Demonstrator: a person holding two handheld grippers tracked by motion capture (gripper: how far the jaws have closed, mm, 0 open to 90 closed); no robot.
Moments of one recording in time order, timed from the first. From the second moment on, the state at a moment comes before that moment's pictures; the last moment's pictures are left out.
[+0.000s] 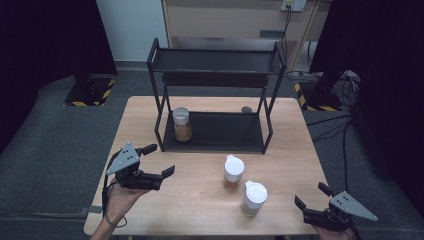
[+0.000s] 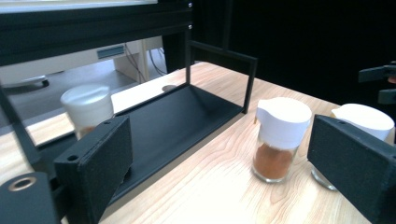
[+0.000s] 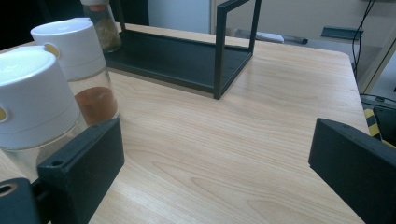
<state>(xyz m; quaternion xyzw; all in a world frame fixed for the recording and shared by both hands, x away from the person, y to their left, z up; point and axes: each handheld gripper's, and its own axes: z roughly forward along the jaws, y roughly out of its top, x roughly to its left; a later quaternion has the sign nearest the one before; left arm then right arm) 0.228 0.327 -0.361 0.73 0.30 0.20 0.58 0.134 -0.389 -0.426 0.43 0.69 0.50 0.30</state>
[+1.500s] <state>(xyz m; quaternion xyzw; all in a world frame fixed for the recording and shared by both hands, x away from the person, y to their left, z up) 0.183 0.368 -0.459 0.70 0.34 0.22 0.58 0.135 -0.390 -0.426 0.42 0.69 0.50 0.29</state>
